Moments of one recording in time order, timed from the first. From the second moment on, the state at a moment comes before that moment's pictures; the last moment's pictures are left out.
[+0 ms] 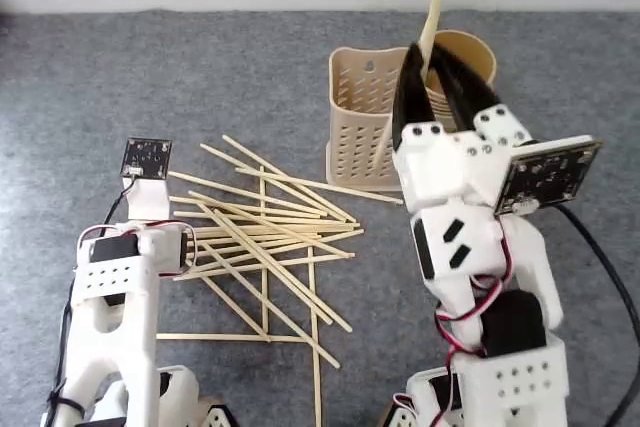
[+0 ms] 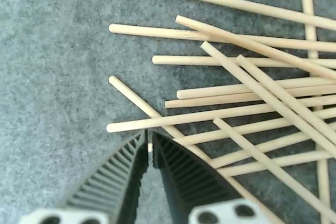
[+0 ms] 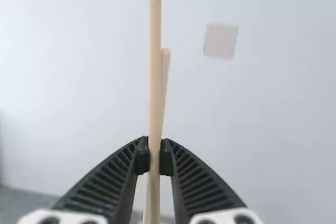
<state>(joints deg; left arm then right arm) -13.9 -31.2 61.3 50.9 -3.2 -14.2 -59.5 38.2 16.9 -1.5</state>
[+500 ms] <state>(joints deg) -13.9 -31.2 61.3 50.9 -3.2 -11.0 -31.6 38.0 -15.6 -1.6</state>
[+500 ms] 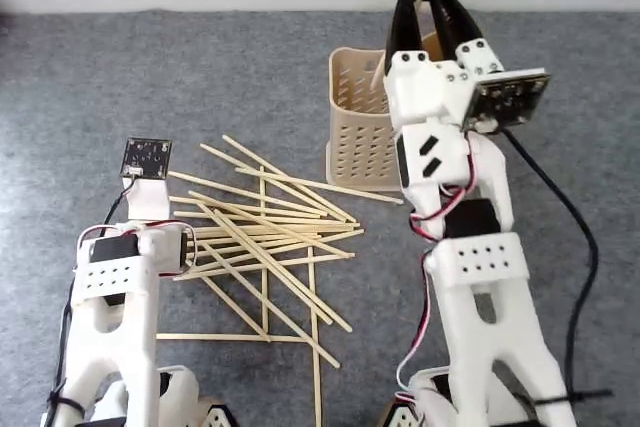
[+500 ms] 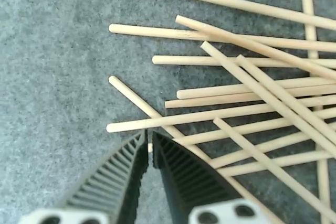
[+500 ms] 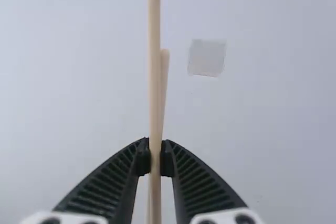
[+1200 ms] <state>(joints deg) -13.9 -31.2 61.3 50.9 -3.2 -12.3 -11.9 37.1 -16.4 -1.9</state>
